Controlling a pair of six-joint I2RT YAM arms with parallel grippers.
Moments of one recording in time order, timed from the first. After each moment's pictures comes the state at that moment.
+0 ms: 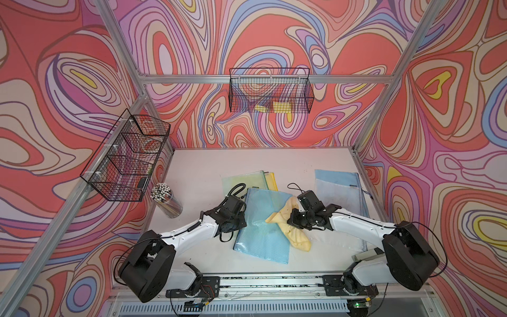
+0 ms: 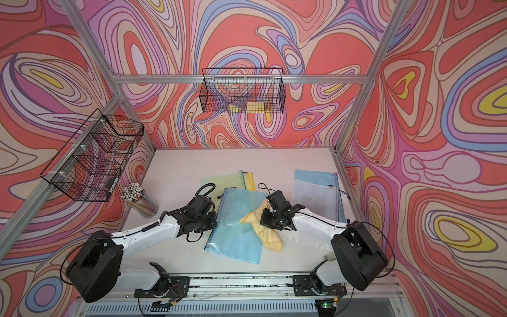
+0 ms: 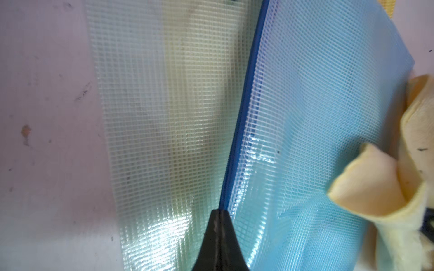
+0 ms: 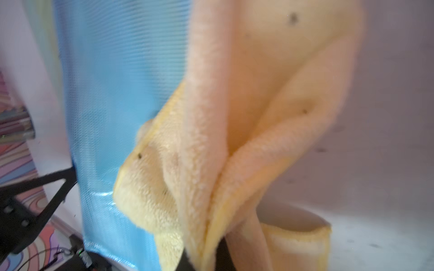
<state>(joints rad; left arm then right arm) -0.60 1.35 0.66 -0.38 -0.01 -0.84 0.66 1.45 0.79 -0.36 -0.24 0.82</state>
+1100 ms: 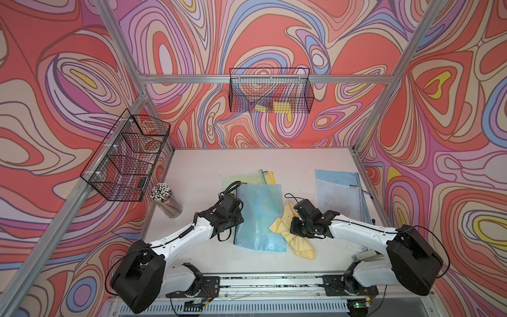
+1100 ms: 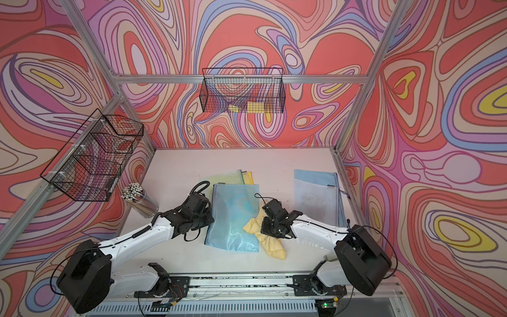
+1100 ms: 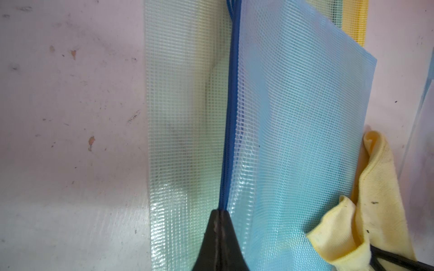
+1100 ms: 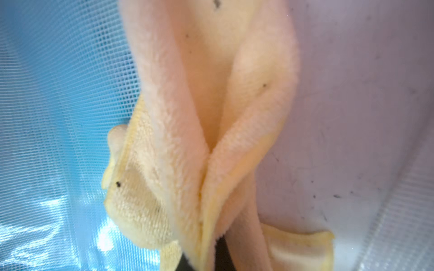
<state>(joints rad) -0.59 1.26 0.67 -0.41 -0.10 -0.91 0.68 1.37 0.68 -0.44 -0.09 0.87</state>
